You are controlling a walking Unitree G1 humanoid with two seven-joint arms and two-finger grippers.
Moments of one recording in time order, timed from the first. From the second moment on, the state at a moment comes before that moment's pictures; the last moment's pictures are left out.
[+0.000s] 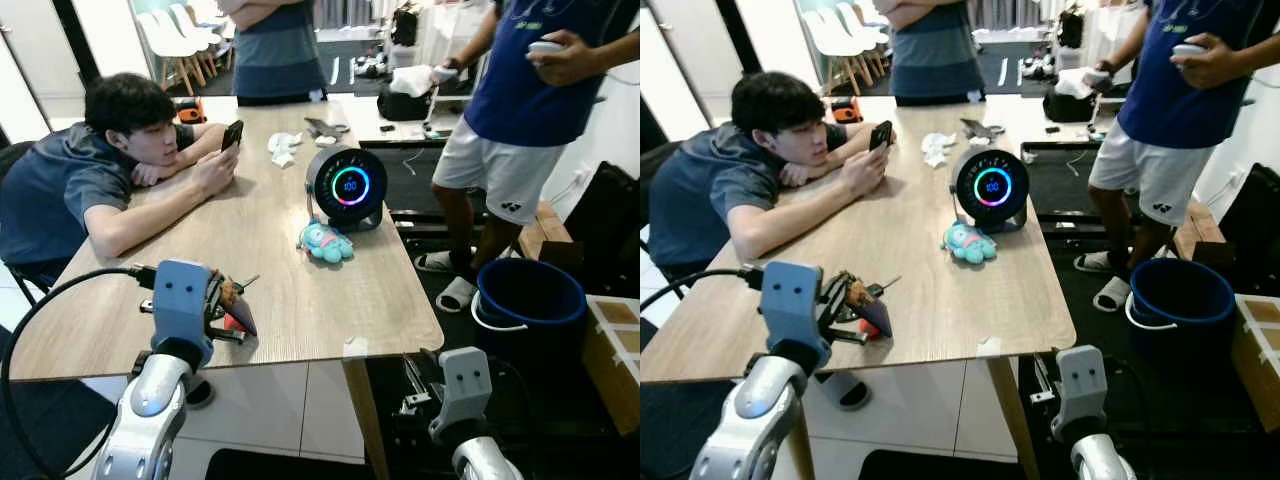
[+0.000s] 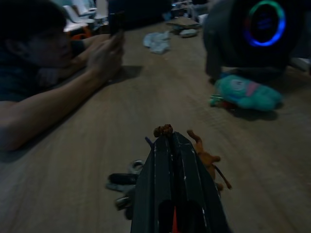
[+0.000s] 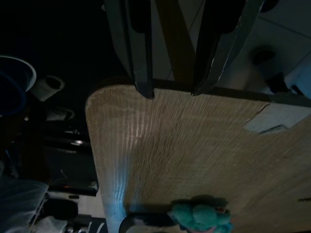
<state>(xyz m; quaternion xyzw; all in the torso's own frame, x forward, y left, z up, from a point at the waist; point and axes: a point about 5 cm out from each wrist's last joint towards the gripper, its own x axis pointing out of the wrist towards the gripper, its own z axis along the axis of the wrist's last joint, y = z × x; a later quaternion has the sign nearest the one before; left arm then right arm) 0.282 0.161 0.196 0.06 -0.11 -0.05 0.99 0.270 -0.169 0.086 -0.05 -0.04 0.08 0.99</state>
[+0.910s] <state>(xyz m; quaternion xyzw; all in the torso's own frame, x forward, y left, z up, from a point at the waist) 0.281 0.162 0.195 0.06 -0.11 -0.04 0.99 0.271 -0.166 0.086 -0.05 -0.03 0.08 0.99</state>
